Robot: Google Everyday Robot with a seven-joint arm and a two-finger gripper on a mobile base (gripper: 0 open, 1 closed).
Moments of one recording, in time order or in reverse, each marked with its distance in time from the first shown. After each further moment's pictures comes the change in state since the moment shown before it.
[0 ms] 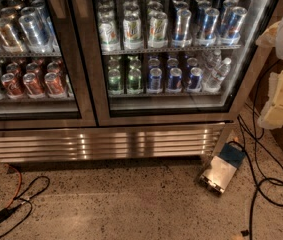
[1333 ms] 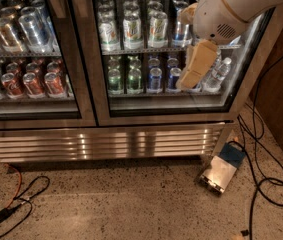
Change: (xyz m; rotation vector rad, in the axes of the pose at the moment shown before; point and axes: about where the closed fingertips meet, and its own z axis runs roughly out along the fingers) arm -0.149 -0.065 0.055 0.008 -0.387 -0.181
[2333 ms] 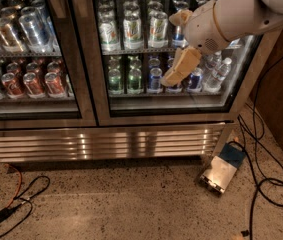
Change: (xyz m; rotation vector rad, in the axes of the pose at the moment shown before) arm -0.004 -0.036 0.042 0.093 -0.245 0.023
